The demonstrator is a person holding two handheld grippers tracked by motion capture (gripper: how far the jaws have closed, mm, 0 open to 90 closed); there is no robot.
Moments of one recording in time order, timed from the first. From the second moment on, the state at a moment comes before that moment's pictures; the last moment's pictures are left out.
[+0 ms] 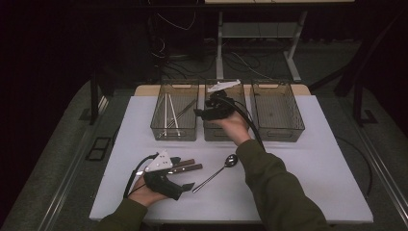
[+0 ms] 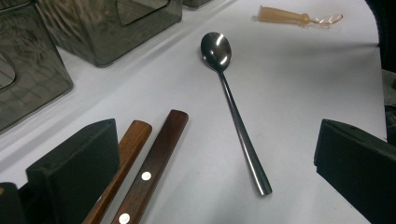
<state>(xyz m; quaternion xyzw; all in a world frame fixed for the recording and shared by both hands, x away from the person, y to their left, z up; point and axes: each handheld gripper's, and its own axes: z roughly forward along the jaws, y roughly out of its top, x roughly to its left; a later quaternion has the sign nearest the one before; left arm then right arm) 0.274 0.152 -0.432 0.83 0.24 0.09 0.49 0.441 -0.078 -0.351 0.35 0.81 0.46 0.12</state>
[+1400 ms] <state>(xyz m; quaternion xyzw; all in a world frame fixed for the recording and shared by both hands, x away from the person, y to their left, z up) 0.274 0.151 -0.433 0.84 0.25 0.09 0.48 0.329 -0.250 -0.378 0.36 0.78 0.49 0.13</state>
